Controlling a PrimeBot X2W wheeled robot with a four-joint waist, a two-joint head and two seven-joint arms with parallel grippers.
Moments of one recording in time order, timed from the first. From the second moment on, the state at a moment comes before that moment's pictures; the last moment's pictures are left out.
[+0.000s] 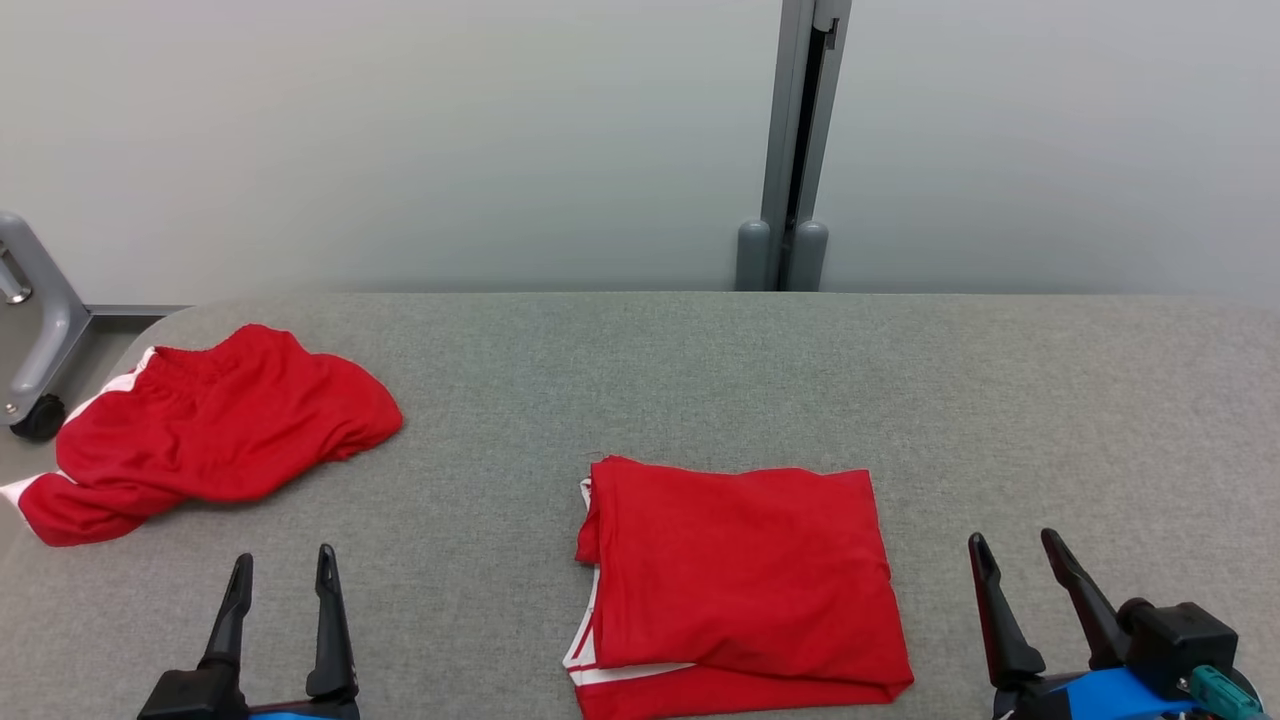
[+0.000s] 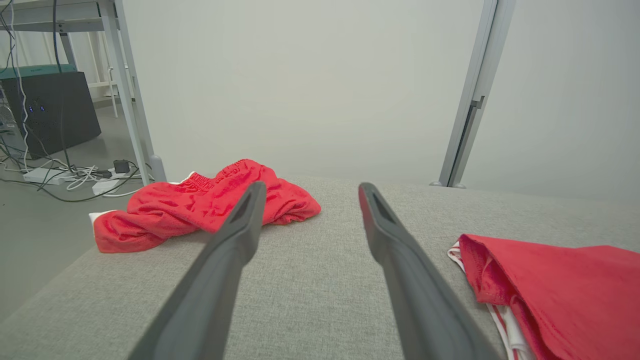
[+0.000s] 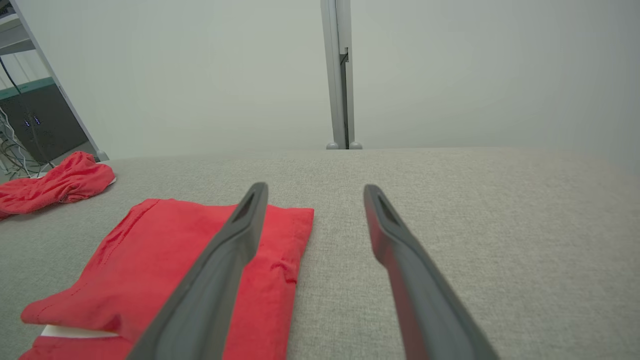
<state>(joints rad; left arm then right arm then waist) 0.09 0.06 0.06 0.20 -0.11 -0.08 -0.26 0.06 -0.05 -0.02 0.12 0.17 0.13 -0.13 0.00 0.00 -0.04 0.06</state>
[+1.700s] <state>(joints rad) -0.05 0.06 0.02 0.20 -0.16 -0.08 -0.26 -0.27 -0.05 0.12 0.70 0.16 0.13 -0.14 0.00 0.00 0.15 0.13</state>
